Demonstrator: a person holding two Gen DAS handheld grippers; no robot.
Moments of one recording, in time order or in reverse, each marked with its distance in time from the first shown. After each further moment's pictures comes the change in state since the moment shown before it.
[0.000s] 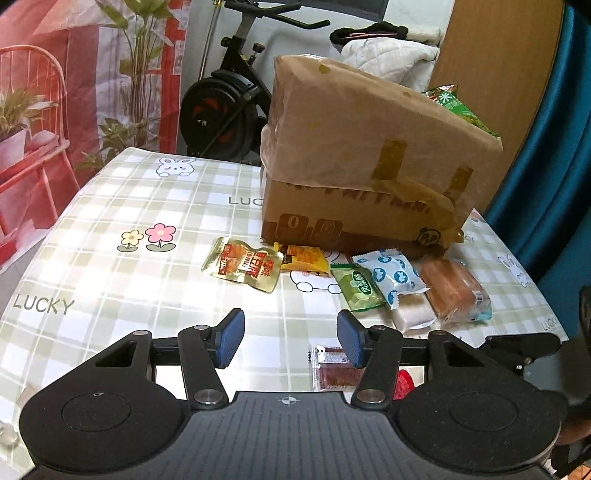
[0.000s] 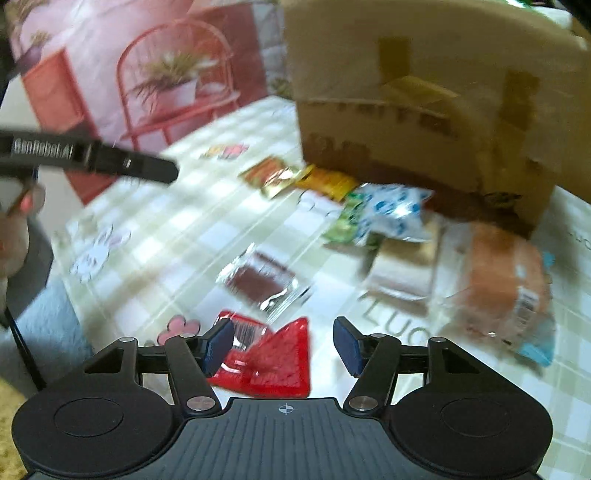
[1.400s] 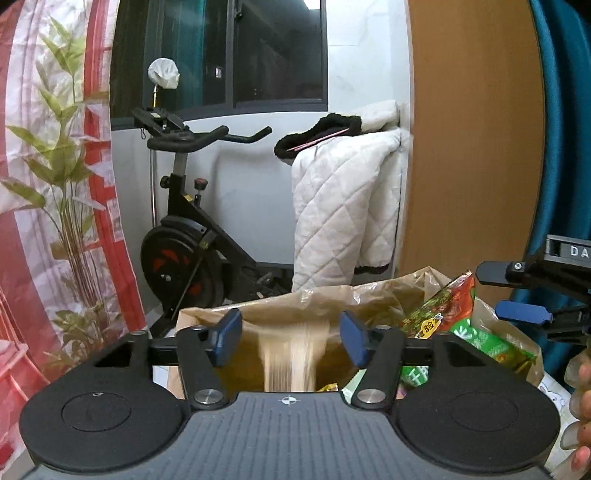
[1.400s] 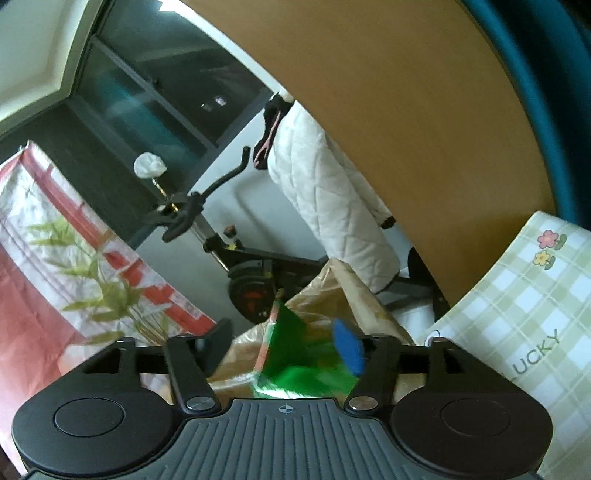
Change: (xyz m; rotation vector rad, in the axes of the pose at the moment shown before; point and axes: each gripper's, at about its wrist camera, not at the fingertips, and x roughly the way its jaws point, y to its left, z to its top) left arm 0.103 -0.095 0.251 0.259 -0.306 -0.003; right arm -0.070 -0.237 0.182 0.872 -0.712 -0.129
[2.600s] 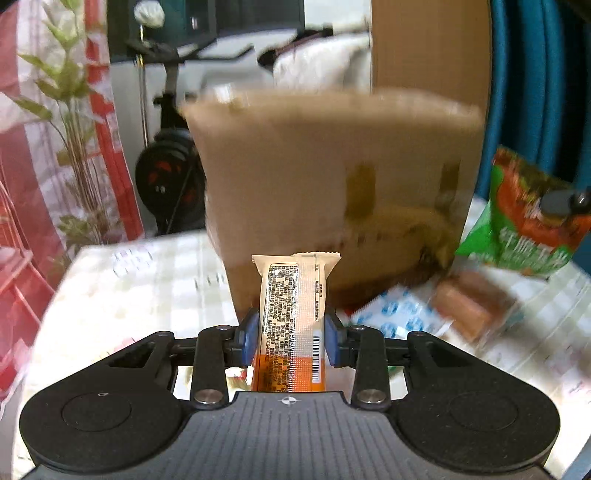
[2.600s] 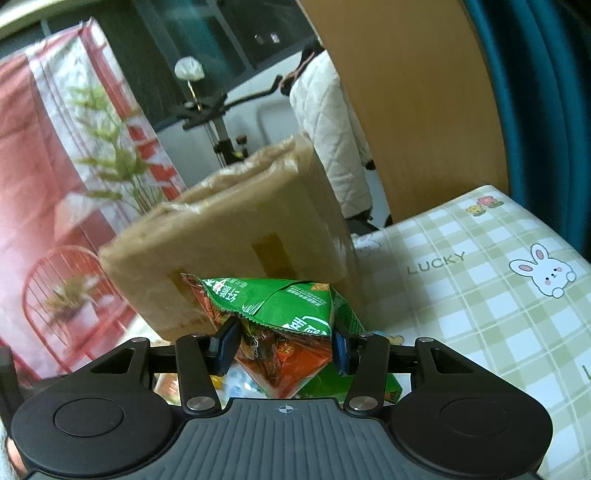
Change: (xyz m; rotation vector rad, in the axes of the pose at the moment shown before) left arm -0.111 -0.007 -0.185 0.050 0.189 -0.034; right arm -0.165 -0.032 -0.118 -0.271 0.176 -0.031
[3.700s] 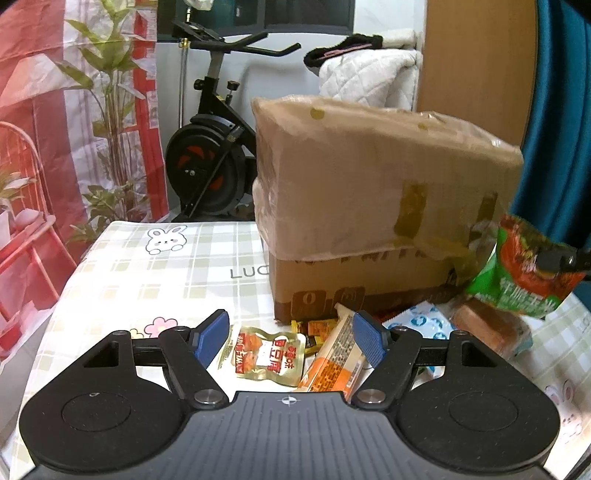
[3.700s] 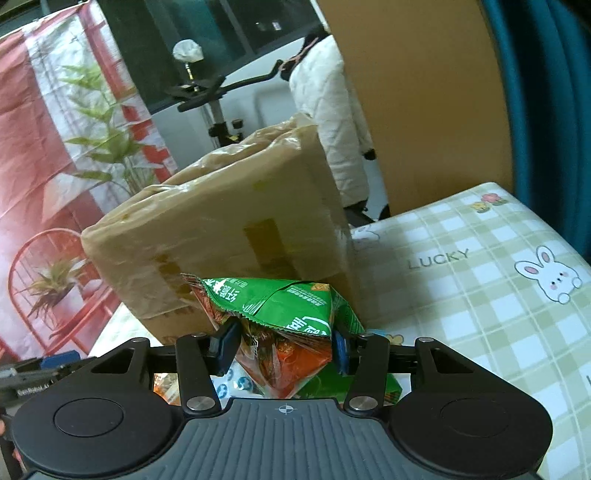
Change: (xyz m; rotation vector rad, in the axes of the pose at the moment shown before) left arm 0.005 0.027 0.000 -0.127 0.038 0.048; right arm 0.039 -0.001 -0.005 -0.065 0.065 -0.066
